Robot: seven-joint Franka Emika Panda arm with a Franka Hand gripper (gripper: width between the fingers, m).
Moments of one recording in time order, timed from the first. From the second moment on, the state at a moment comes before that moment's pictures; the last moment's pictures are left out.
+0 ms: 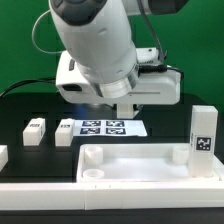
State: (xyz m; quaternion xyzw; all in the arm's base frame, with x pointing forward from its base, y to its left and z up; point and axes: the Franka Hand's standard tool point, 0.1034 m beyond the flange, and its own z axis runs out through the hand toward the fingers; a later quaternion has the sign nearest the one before) arm 0.494 0.017 0.083 -0.92 0.13 0.36 0.09
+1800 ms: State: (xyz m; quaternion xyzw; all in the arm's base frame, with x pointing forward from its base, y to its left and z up) arm 0.612 -0.026 0.178 -0.95 0.15 -0.29 0.02
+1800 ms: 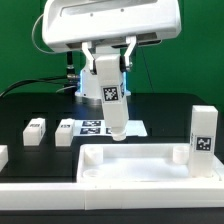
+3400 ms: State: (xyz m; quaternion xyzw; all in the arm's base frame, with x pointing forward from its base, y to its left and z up) arm 0.622 -0.051 0.132 -0.95 0.12 -0.29 -0.02
